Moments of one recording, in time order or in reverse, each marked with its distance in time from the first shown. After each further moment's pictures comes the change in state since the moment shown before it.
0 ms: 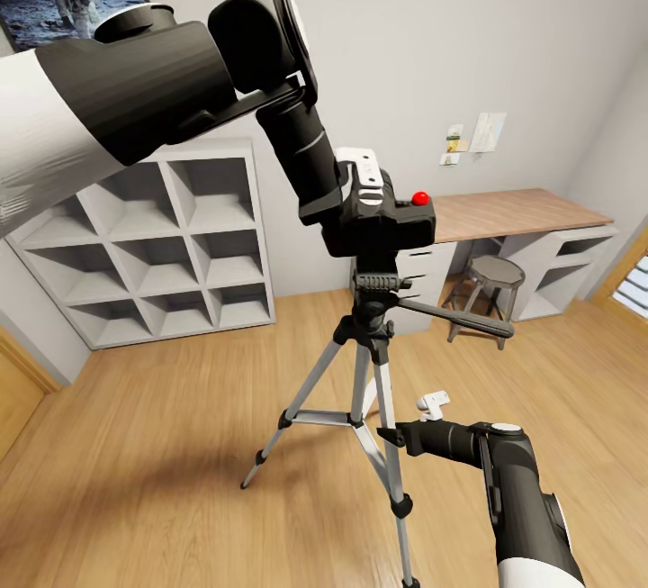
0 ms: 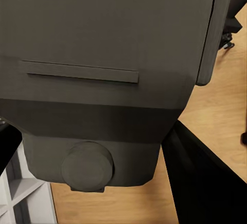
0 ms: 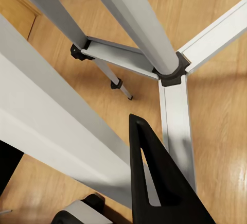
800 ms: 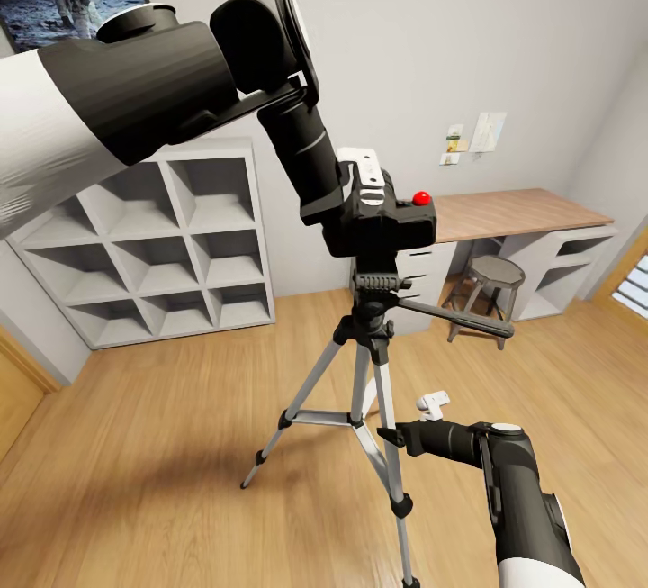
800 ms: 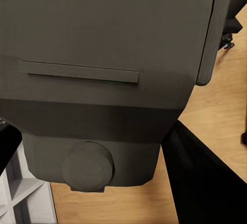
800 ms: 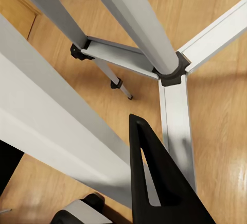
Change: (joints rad) left arm 0.000 -0.005 0.000 0.005 -0.001 0.000 0.000; right arm 0.000 0.000 0.000 -0.003 0.004 0.000 0.004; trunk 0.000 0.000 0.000
